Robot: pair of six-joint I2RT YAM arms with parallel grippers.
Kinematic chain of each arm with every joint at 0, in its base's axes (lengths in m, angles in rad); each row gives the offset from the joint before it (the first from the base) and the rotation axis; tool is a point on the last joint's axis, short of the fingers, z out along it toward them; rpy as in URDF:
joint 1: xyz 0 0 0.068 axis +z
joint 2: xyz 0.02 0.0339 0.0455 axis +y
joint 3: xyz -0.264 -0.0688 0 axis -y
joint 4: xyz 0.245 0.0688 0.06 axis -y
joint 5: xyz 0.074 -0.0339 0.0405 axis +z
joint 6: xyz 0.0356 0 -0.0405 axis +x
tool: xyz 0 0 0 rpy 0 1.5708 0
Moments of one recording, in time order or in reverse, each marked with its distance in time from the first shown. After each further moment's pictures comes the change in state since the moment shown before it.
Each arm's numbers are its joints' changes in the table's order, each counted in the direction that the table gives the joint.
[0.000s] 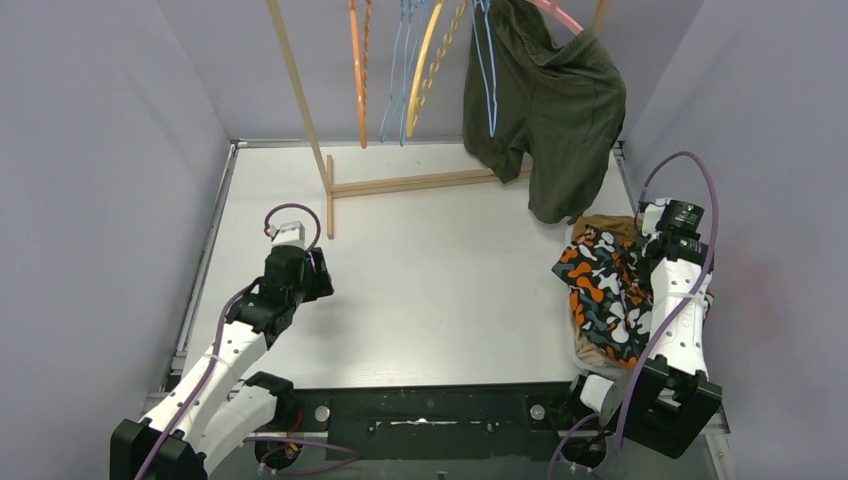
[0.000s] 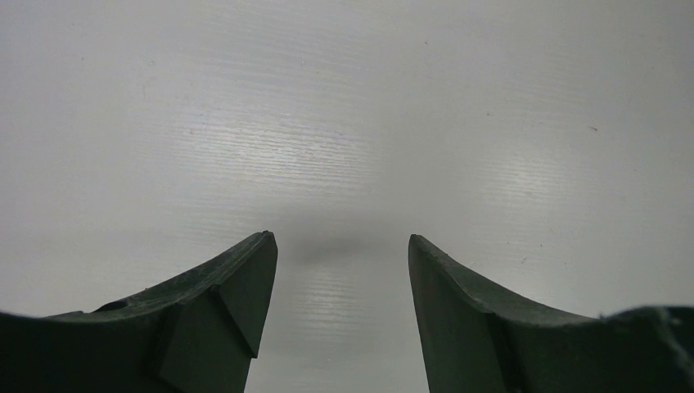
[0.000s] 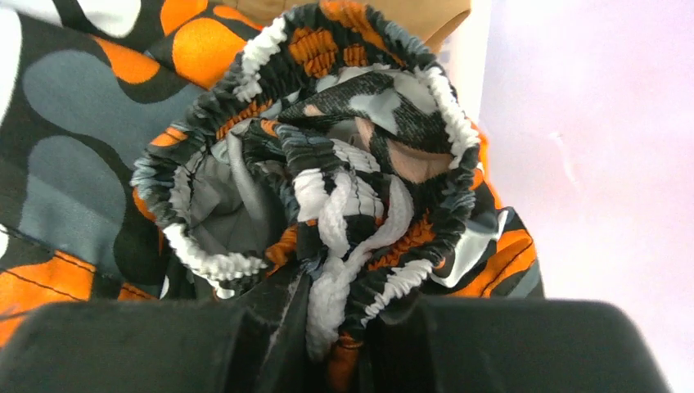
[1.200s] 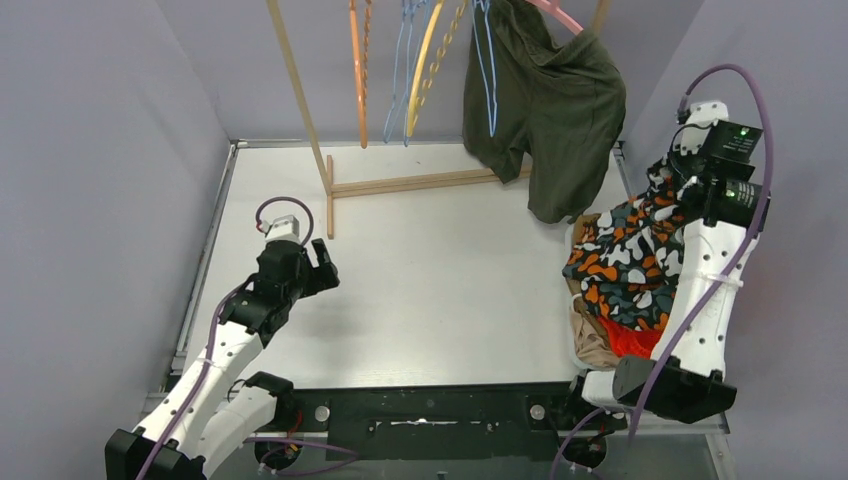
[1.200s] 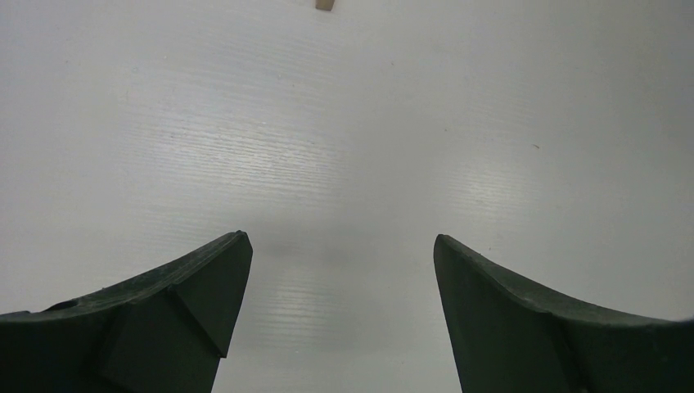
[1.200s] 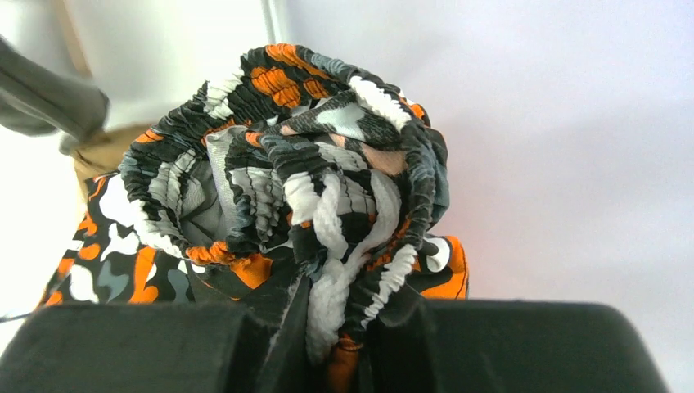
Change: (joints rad) left arm 0.000 -0.024 0.060 -0.050 -0.023 -0.077; right arm 0.061 0.188 0.700 -0.201 0.017 0.004
